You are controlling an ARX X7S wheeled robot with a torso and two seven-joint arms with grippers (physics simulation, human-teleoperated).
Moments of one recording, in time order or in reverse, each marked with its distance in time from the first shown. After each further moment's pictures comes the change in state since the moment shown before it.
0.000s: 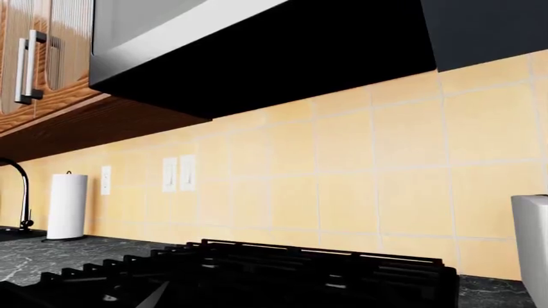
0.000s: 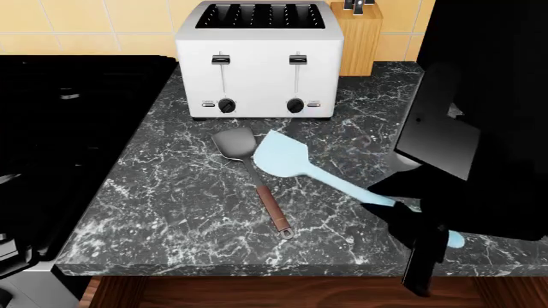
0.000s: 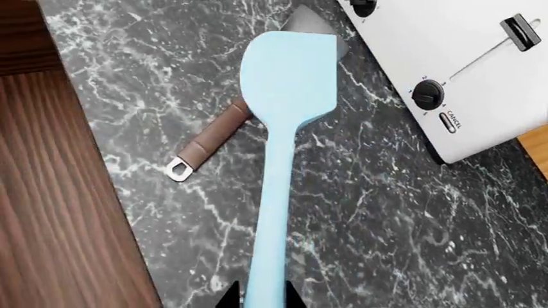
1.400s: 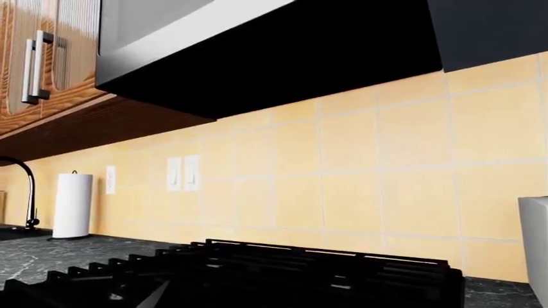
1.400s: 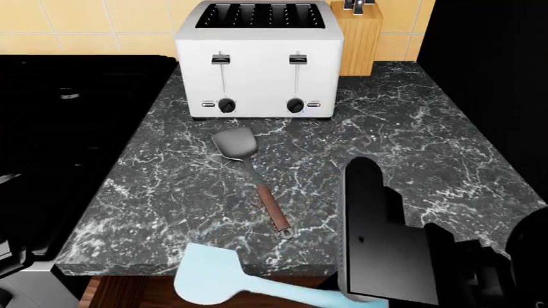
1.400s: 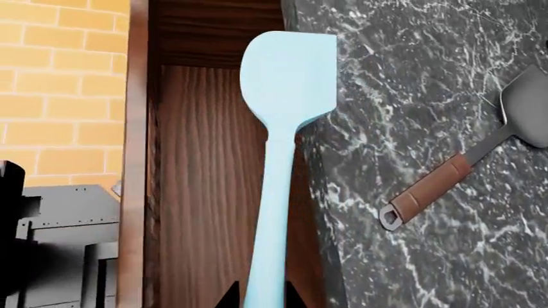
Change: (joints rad) left arm 0.019 -0.013 -0.013 -0.002 -0.014 0.017 -0.019; right arm 0.008 -0.050 -0.060 -0.201 0.238 -0.106 -0.030
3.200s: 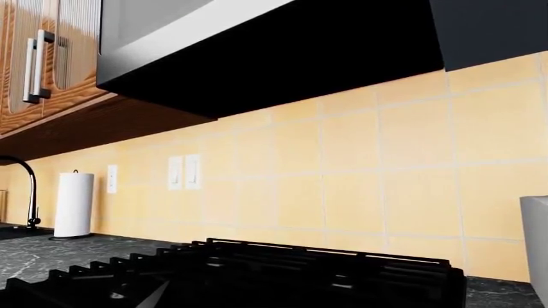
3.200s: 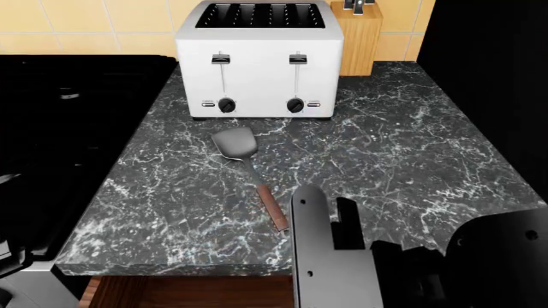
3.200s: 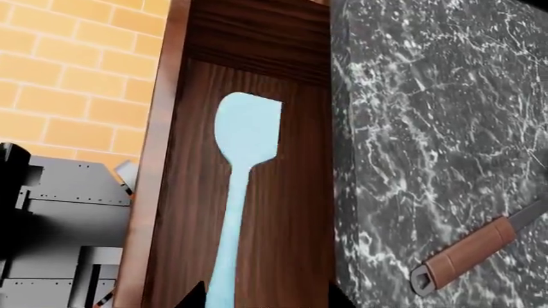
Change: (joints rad) left arm 0.010 -0.019 0.006 -0.006 -0.009 0.013 -0.022; right arm -0.027 -0.132 -0.076 -0.046 -0.178 -0.035 -0.078
